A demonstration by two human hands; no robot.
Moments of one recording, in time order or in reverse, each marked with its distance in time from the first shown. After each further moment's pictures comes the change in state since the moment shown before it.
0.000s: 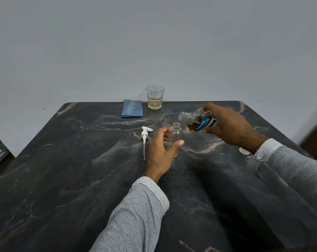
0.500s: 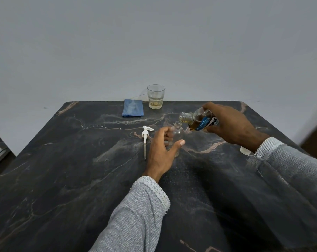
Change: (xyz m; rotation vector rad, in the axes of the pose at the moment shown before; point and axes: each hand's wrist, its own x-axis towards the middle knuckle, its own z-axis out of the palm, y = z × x) left_hand 0.000 0.000 0.000 0.008 0.010 0.023; right_hand 0.003 -0.003 -0.001 -0.056 -0.007 -0.004
